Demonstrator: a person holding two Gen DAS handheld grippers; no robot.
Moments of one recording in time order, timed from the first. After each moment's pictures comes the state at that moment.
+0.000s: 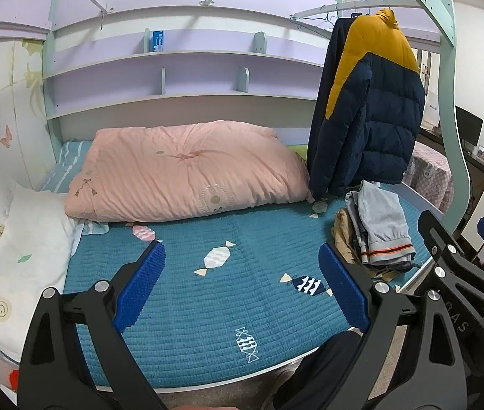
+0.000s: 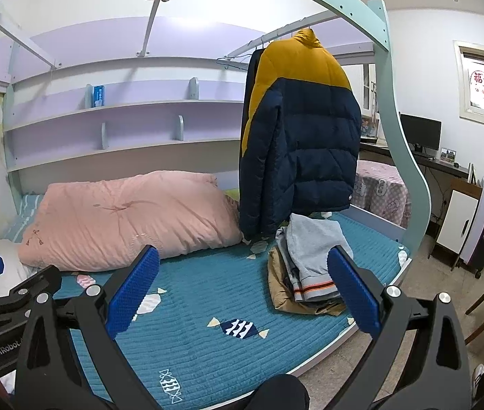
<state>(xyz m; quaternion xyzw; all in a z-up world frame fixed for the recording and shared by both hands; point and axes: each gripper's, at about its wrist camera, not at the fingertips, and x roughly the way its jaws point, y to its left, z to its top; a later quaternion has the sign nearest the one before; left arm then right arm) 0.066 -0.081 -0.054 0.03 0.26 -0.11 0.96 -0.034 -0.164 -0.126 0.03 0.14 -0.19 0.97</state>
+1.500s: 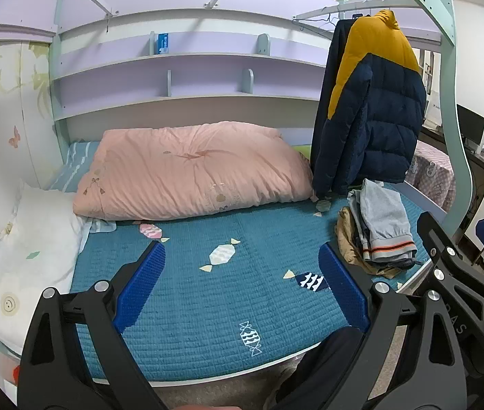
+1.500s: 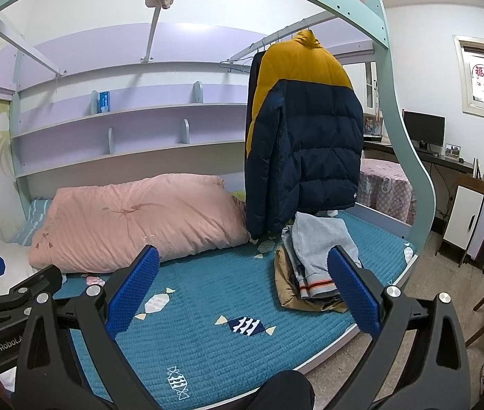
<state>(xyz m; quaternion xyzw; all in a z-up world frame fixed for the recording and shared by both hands) 0.050 -0.073 -0.046 0.03 0.26 -0.10 0.96 -0.051 -0.164 -0.125 0.04 0.13 -0.17 0.98</state>
